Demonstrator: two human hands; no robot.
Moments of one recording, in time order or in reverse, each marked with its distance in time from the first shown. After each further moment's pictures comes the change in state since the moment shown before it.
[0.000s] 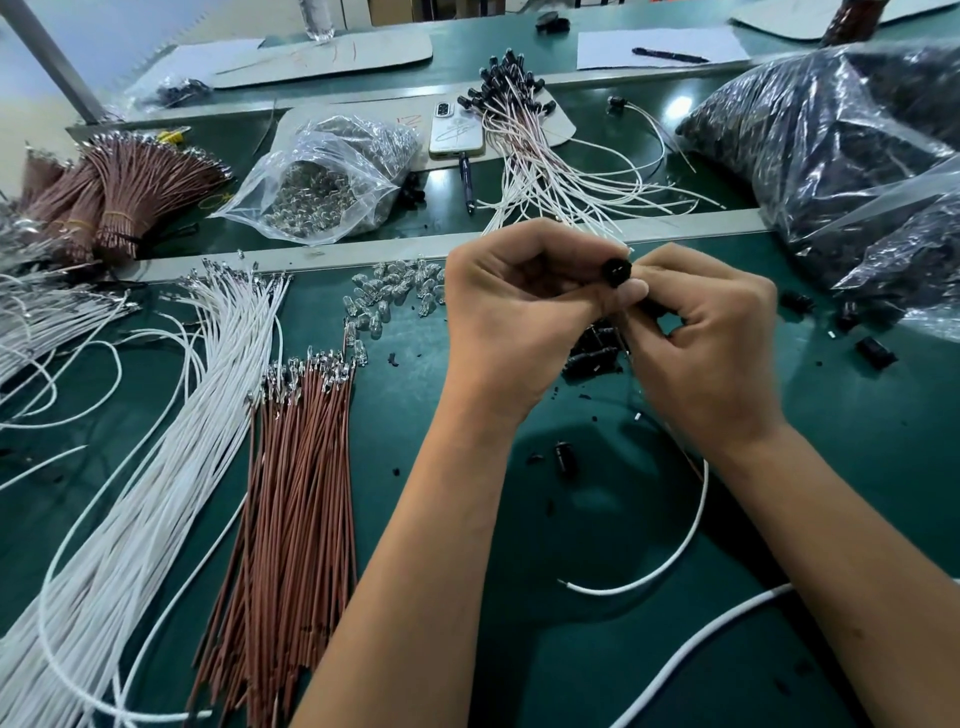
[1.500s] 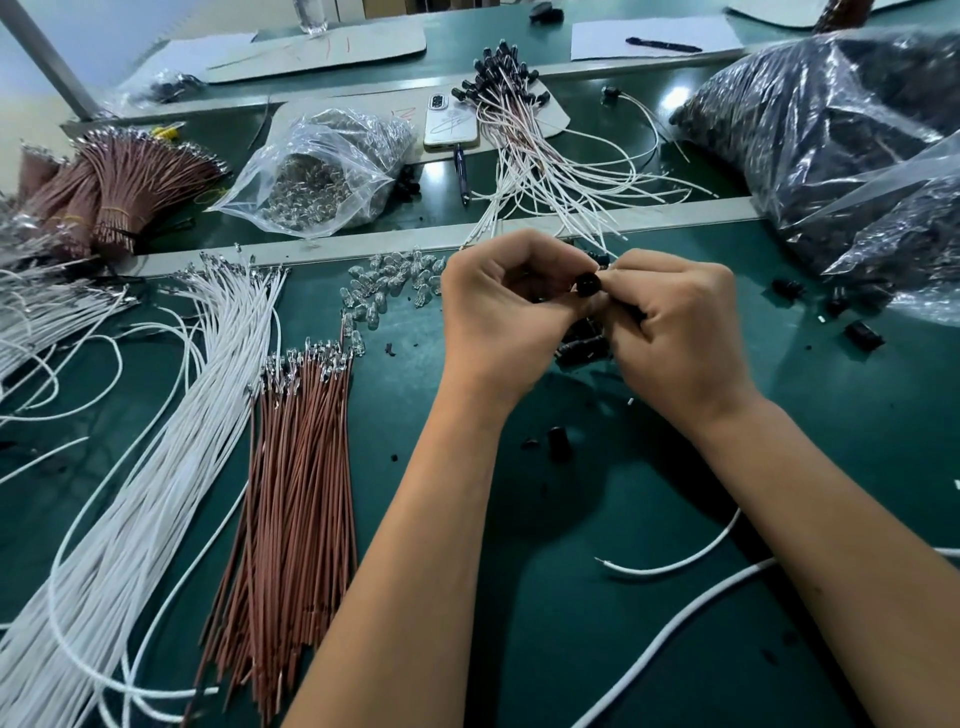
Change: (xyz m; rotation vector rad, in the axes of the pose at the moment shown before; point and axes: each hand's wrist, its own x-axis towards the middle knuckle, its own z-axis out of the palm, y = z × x) left_hand -0.002 -0.013 -0.008 0.273 0.051 -0.048; right_hand 0.002 0.009 0.005 -0.122 -0.111 -0.080
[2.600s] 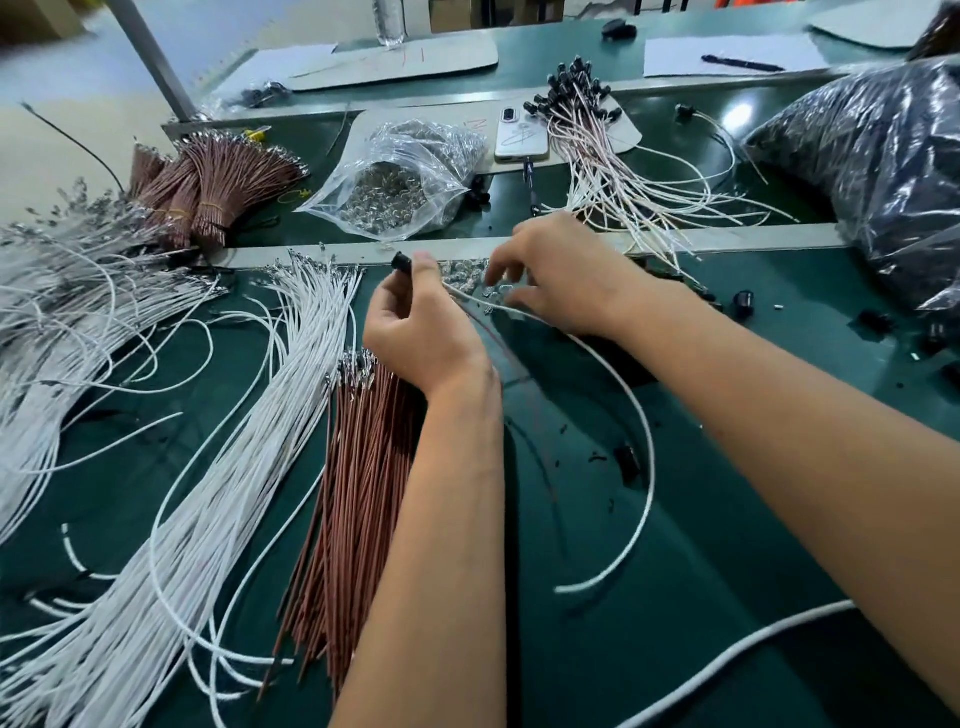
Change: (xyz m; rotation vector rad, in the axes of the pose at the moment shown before) left_hand 0.024 -0.015 -0.067 -0.288 1.095 -0.277; right_hand 0.104 -0.038 0.086 -0.100 -0.627 -0.050
